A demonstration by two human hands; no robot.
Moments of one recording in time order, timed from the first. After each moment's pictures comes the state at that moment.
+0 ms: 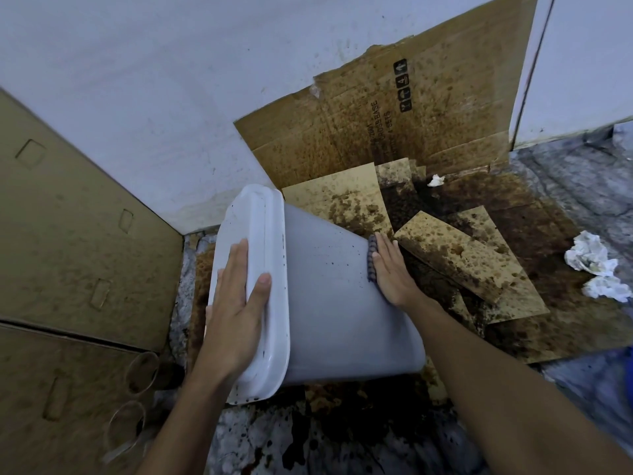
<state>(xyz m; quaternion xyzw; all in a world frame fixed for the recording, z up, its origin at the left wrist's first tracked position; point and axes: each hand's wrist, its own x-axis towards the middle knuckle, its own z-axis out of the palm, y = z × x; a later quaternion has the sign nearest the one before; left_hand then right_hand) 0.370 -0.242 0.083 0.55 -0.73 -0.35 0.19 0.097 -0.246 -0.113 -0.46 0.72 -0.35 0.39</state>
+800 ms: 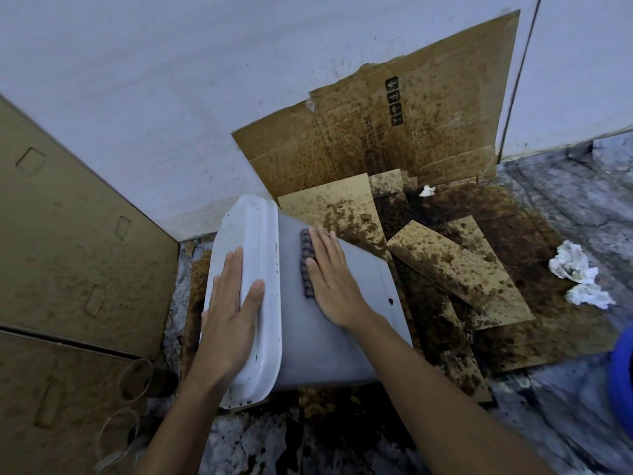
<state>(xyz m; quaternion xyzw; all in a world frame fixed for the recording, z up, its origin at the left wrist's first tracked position) 0.373 -0.244 0.082 0.54 -0.73 -0.36 0.20 0.185 -0.248 -0.026 -0.56 0.64 -0.43 0.29</state>
